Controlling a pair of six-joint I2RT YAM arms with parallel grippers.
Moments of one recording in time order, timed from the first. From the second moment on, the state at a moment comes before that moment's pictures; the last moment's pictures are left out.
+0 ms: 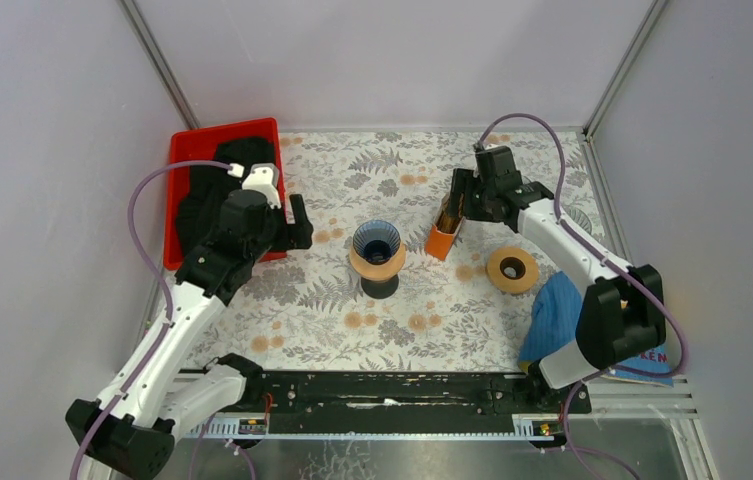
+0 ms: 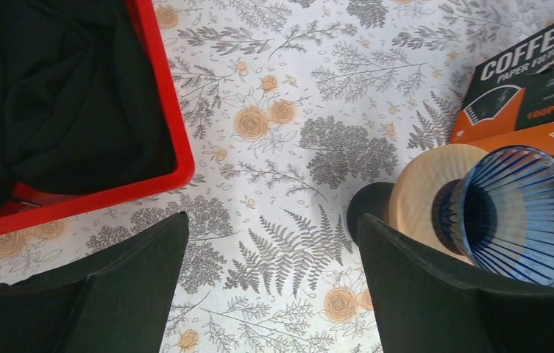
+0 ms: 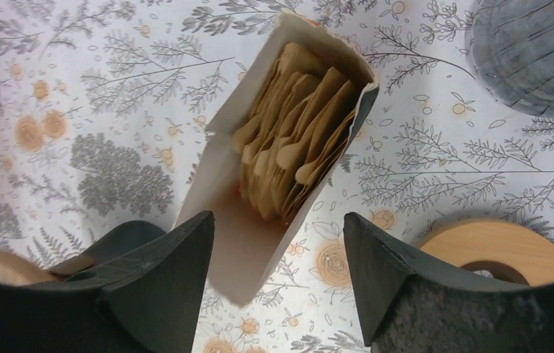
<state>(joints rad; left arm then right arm) -0.38 0.95 0.99 -0.59 -0.13 -0.32 0.36 1.51 1.20 -0.51 0.02 0.40</state>
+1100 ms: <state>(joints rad) -0.24 1.05 0.95 -0.57 -0.03 -0.31 0.35 1.84 1.49 -0.49 0.01 0.37</state>
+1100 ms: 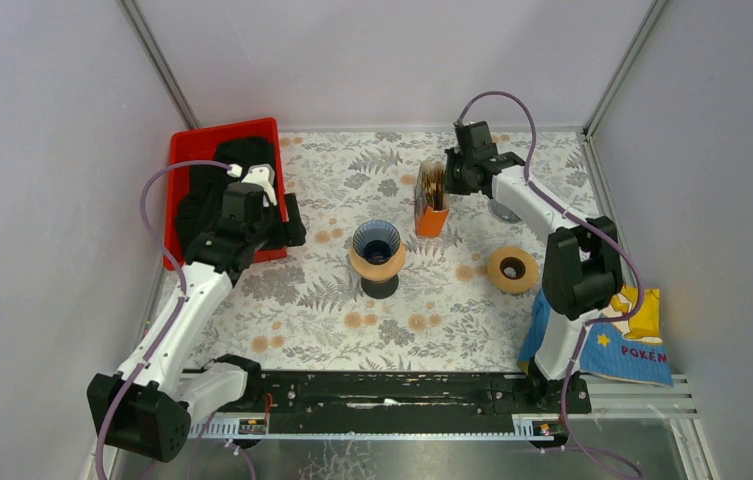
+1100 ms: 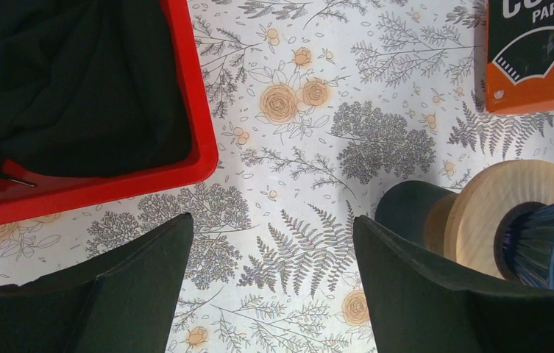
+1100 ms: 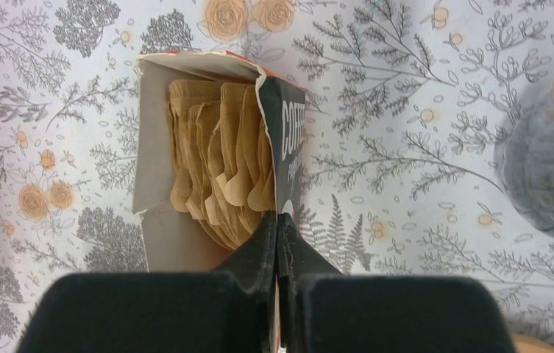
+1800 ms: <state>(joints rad) -0.18 1.07 0.94 -0.54 0.03 -0.30 0.35 1.93 1.65 -0.57 0.01 0.33</state>
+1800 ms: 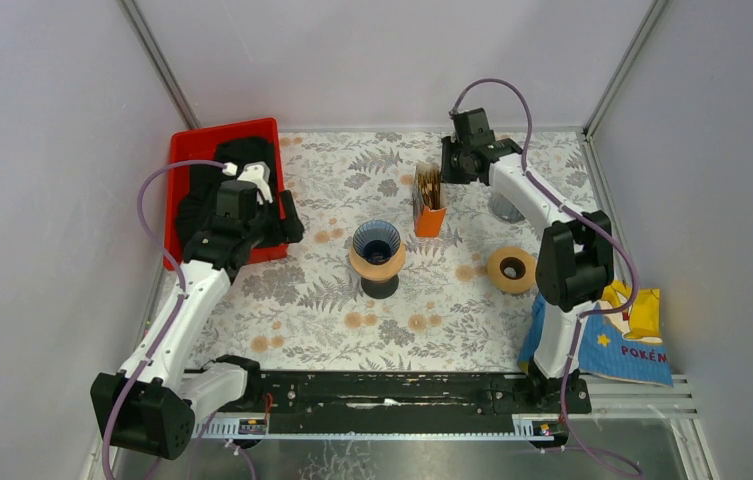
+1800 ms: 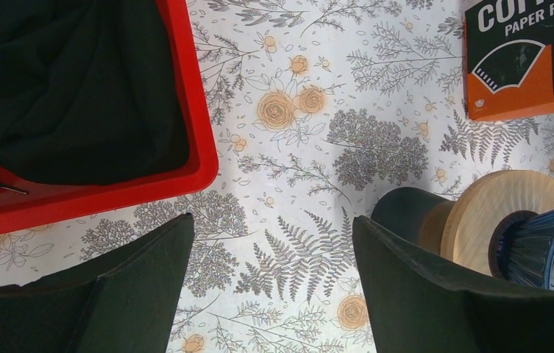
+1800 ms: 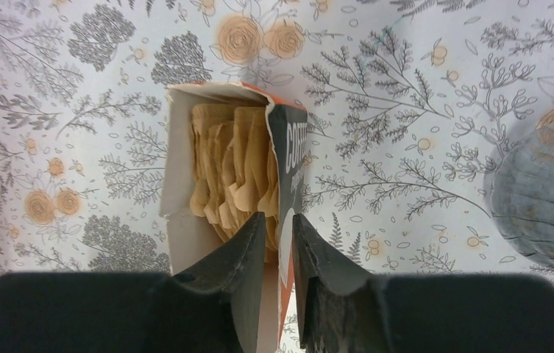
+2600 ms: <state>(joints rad) -0.18 1.03 0.99 -0.49 0.06 -0.28 0.42 1.94 1.80 -0.57 0.09 0.34</state>
